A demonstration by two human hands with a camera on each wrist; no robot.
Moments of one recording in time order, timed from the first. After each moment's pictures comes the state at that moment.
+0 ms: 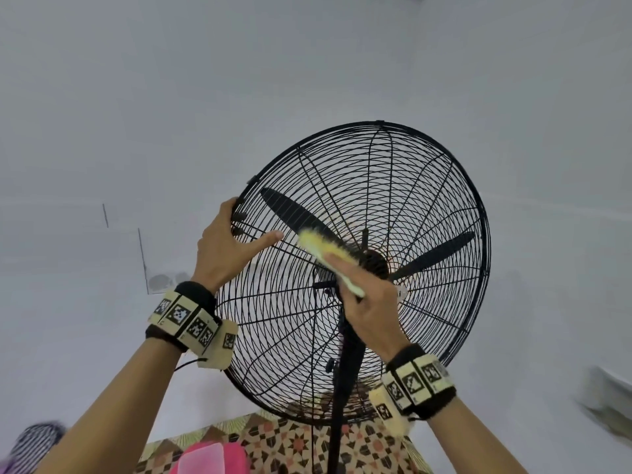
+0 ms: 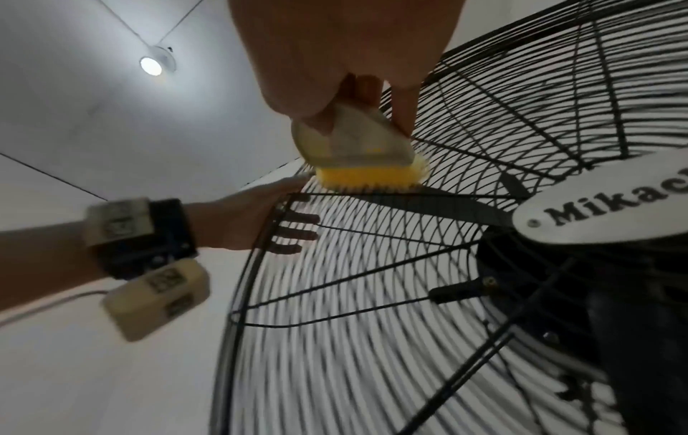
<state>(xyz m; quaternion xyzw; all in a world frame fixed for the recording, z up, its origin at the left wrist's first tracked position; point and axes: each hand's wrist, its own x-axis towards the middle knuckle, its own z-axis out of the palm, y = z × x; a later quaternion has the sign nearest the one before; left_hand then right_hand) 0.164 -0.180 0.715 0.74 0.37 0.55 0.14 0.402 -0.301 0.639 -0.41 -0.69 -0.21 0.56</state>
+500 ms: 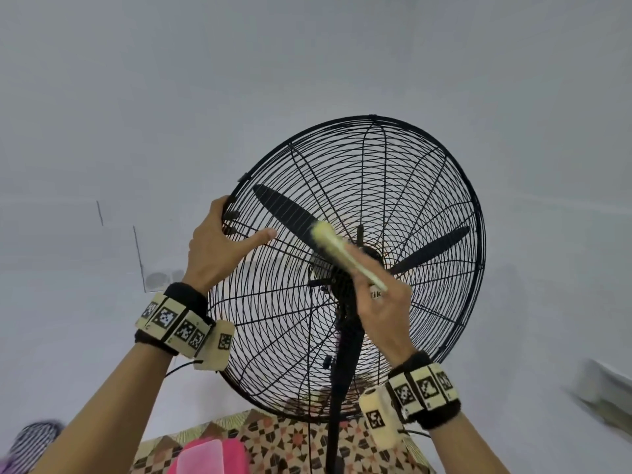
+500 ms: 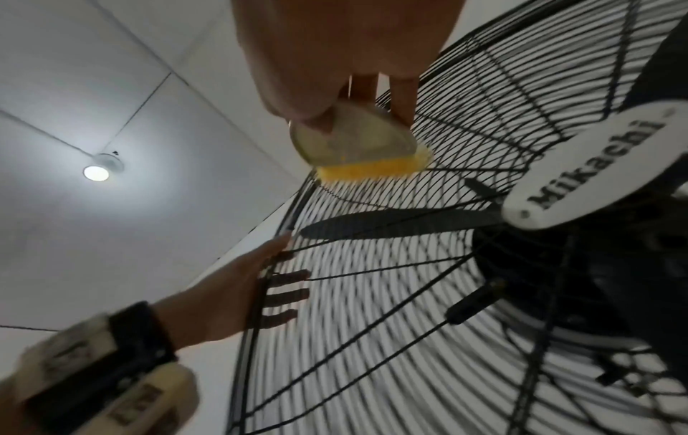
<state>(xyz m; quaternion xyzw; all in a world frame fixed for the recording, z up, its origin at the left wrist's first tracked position) 0.162 -0.186 0.715 0.73 0.37 0.55 0.17 0.410 -0.318 0.638 -0.39 -0.64 -0.13 0.65</state>
